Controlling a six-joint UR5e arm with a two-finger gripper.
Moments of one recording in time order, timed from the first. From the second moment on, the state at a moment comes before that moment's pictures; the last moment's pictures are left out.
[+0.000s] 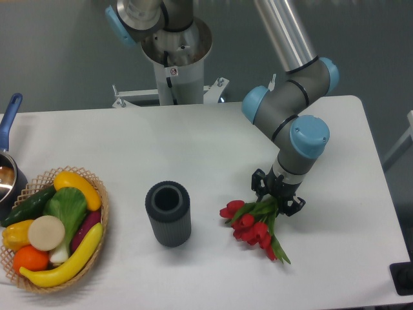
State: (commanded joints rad) arm 2.68 -2.12 -1.69 -0.87 1.38 1.33
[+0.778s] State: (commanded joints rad) arm 2.68 -2.01 -1.68 -0.87 1.38 1.32
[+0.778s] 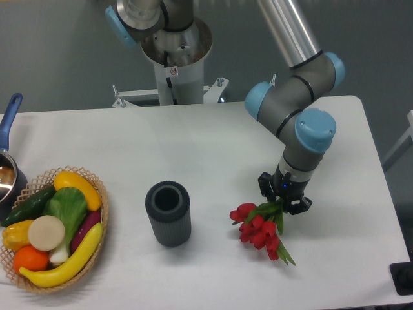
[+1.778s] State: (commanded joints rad) arm 2.73 -1.75 -1.67 -0.87 0.75 1.07
